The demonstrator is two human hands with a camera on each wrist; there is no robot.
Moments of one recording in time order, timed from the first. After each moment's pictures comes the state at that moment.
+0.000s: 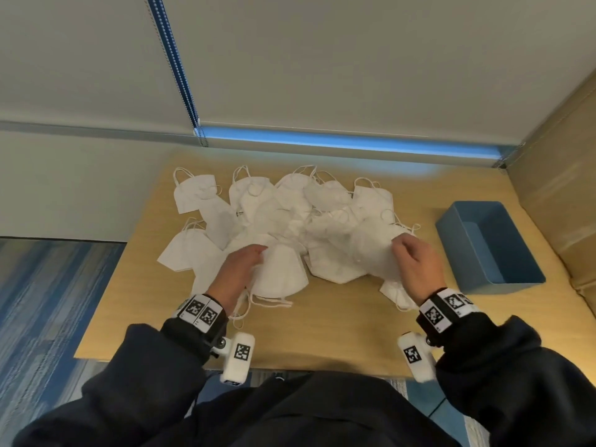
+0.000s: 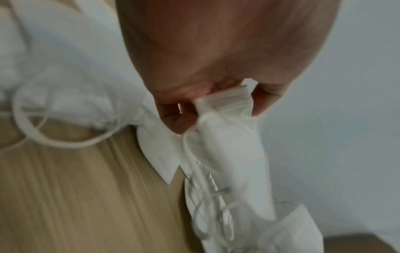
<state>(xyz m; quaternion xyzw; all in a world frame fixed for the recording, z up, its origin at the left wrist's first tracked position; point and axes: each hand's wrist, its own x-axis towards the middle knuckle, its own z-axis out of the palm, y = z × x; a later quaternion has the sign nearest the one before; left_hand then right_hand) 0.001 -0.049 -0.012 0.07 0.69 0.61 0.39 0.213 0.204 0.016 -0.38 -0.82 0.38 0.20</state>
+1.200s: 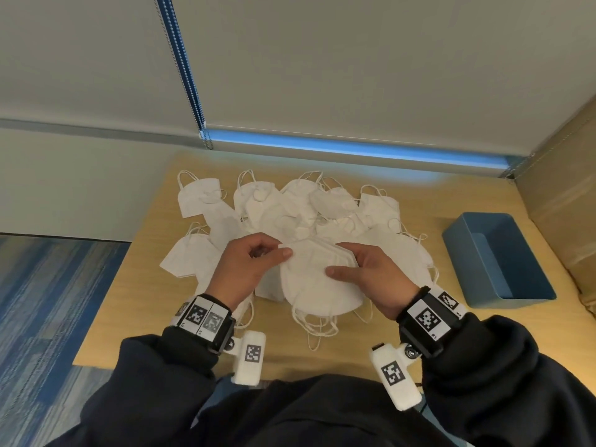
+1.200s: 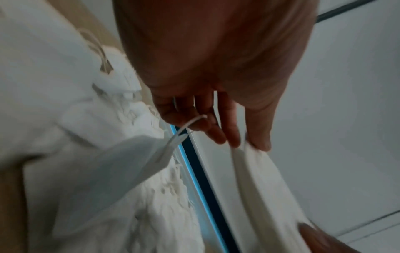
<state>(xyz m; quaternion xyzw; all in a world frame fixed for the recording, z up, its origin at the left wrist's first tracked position) -0.004 -0.042 0.033 0.20 0.72 0.60 0.28 0.156 0.142 0.065 -0.24 -0.66 0.71 0.01</state>
